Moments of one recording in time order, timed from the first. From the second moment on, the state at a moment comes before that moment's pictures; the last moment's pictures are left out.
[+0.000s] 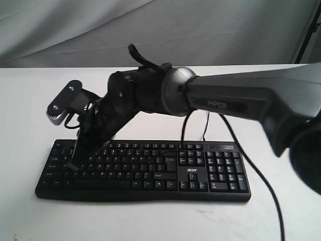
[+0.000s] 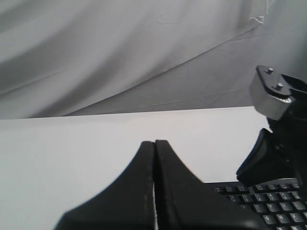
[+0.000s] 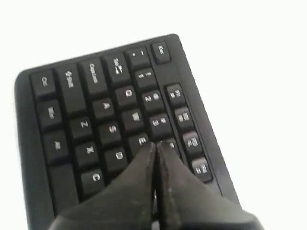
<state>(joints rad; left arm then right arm) 0.04 0.00 0.00 0.03 0.16 -0.02 0.99 2.24 -1.71 0.32 0.56 -0.64</state>
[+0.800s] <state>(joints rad) 0.04 0.00 0.00 0.03 0.16 -0.02 1.05 2.52 -2.19 0.31 0.87 -0.65</state>
